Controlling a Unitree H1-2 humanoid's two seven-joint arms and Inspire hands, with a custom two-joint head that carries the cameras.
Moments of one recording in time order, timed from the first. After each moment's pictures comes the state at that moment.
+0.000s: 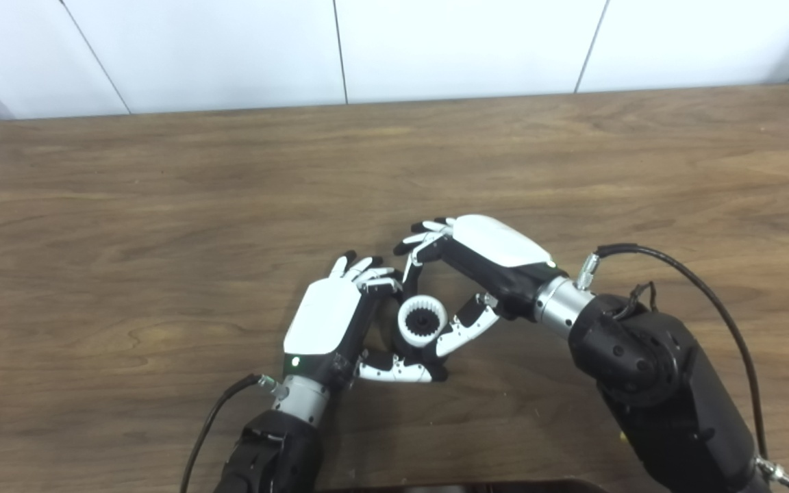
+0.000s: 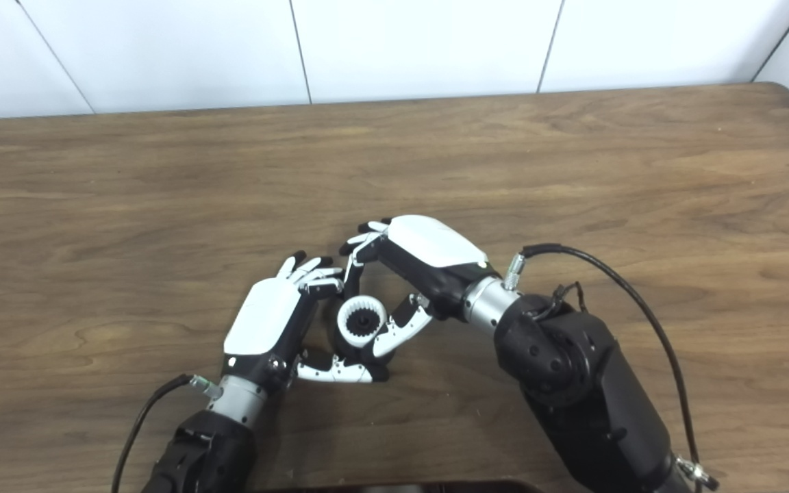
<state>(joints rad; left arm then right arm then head) 0.12 0.08 -0.38 -0.28 0.95 0.07 -0.08 -0.20 -0.25 0.42 -0.56 -0.79 0.38 0.71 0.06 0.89</state>
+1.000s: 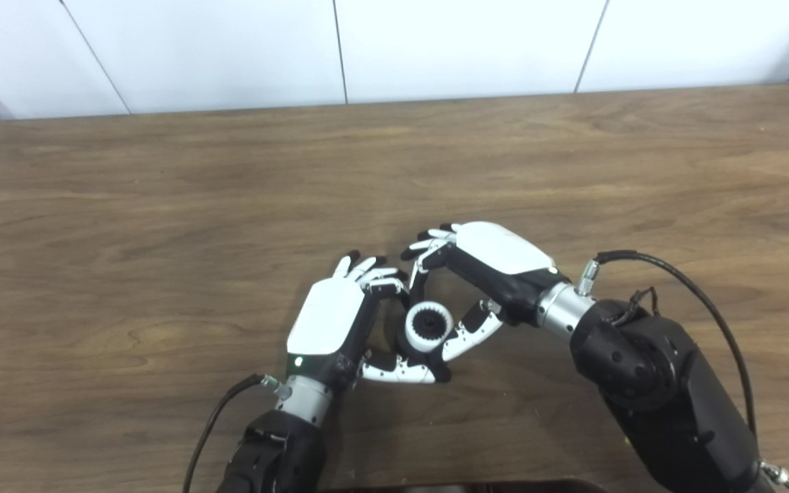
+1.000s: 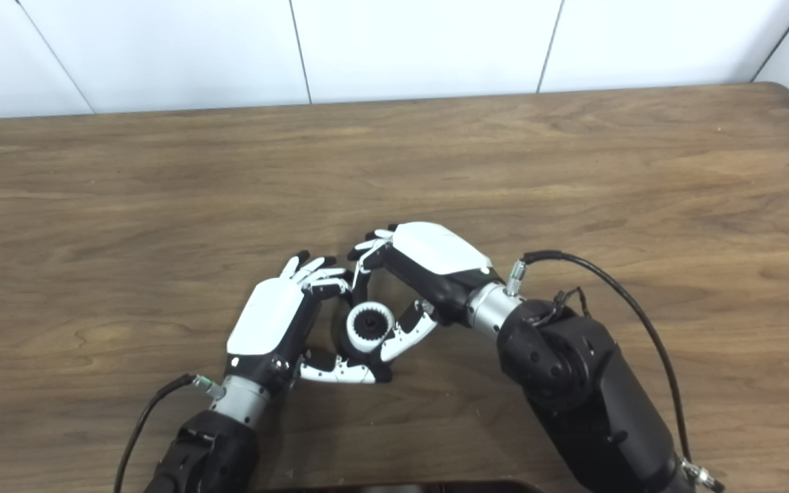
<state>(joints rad) 0.12 0.07 -0.39 -0.28 0.96 0.07 -0.08 -0.19 -0.26 0.43 -0.54 -0.82 0.35 0.69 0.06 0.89</state>
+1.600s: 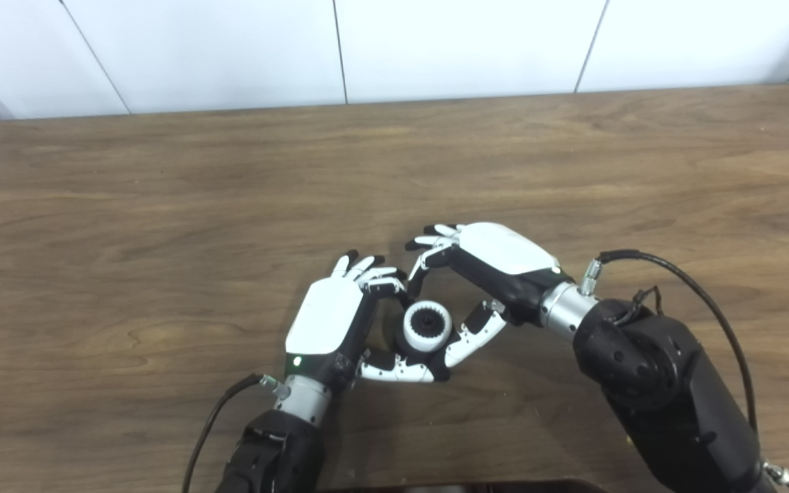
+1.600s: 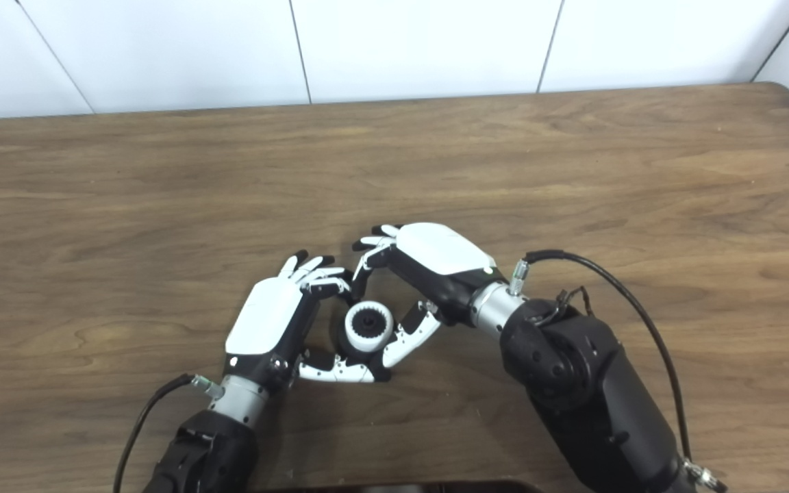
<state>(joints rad) 0.12 0.07 -0.39 -0.28 0.96 0.07 -0.08 -0.18 -0.26 0.42 -0.54 -0.84 0.35 0.72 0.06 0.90</state>
